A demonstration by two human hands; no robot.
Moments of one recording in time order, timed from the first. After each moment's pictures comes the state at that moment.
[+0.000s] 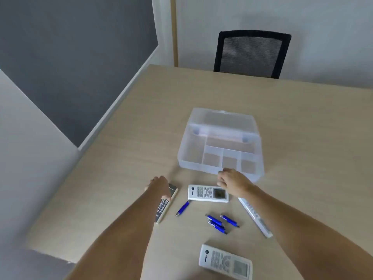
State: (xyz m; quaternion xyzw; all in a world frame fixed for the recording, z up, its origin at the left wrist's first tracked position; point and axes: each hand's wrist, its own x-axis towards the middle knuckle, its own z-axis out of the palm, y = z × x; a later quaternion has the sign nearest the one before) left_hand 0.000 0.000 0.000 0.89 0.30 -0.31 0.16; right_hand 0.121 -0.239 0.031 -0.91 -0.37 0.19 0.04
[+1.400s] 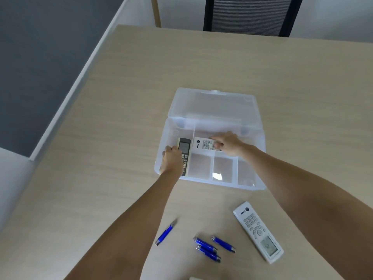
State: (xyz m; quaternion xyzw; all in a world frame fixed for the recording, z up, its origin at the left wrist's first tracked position) left_hand 0.172 -0.028 -0.051 0.91 0.31 -0.13 0.24; right_hand 0.311 -0.195 -0.023 -0.90 -0.27 0.34 0.09
